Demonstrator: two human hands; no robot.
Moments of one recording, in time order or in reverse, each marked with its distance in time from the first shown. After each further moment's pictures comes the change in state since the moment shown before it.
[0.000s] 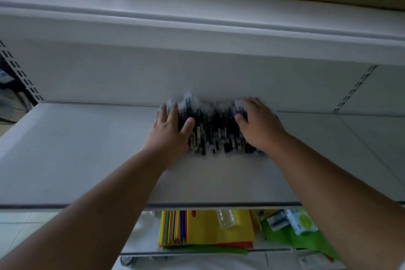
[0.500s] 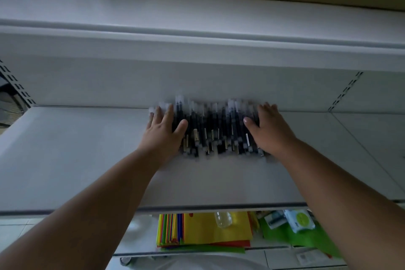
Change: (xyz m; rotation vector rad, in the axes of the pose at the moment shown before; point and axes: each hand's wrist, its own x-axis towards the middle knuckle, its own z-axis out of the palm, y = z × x) left_hand 0.006 0.003 0.002 0.048 -0.018 -0.007; right_hand -0.005 0.050 0.001 -0.005 -0.086 0.181
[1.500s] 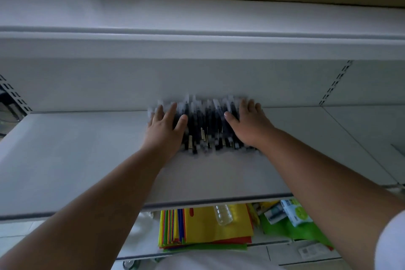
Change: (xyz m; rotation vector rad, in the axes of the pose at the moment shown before) left_hand 0.009 0.005 0.014 -0.015 0.060 0.059; right_hand 0.003 -0.026 0.005 -0.053 -0.132 0.027
